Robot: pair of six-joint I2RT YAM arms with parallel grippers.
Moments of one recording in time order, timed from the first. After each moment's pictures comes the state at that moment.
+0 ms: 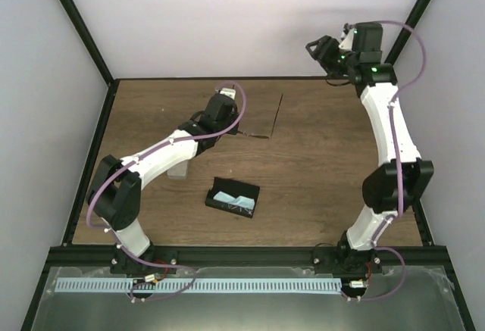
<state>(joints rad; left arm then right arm) -0.65 1.70 1.29 -0.22 -0.31 -0.25 0.08 1.78 1.90 -0.59 -0.45 0.73</state>
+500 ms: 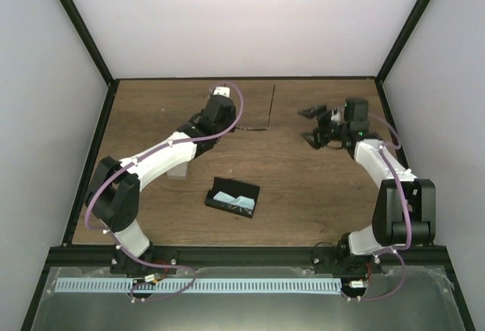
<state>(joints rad) -0.65 1.69 1.26 -0.16 -0.42 -0.30 0.01 1.45 0.89 -0.11 -0.76 1.28</state>
